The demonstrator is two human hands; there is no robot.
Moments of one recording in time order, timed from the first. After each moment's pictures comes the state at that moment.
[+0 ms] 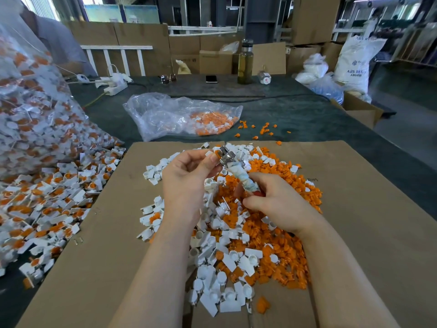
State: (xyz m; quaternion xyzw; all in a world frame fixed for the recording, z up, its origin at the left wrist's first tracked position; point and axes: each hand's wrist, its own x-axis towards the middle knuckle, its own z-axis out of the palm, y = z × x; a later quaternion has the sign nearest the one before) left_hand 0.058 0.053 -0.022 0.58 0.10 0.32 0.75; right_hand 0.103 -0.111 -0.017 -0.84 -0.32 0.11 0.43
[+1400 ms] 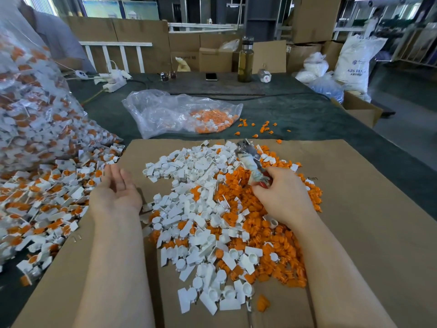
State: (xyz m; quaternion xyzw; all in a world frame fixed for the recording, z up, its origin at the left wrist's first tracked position) left_hand 0.036 0.151 -0.033 -0.03 0.29 0.42 0.86; right_hand 0.123 -0.106 -0.042 -0.93 -0.18 -0.07 0.31
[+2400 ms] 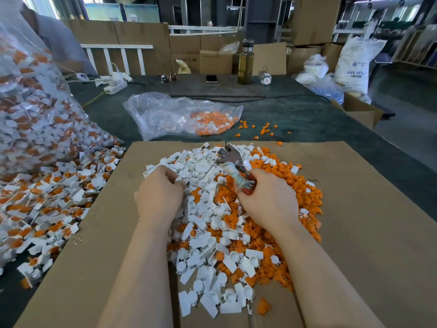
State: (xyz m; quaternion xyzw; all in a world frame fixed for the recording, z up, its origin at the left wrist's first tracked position) left_hand 0.057 0.106 -0.043 0.85 0.34 0.18 0.35; right_hand 0.114 -0.082 -0.048 -0.95 -0.18 -0.13 0.23
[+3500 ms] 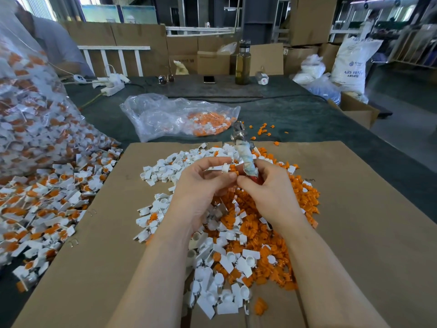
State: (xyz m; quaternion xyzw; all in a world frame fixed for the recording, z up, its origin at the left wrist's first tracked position) left_hand 0.060 0.048 -0.025 0.63 0.11 0.12 0.76; right_hand 0.107 -0.091 -0.032 -0.78 -0.22 -0.04 0.58
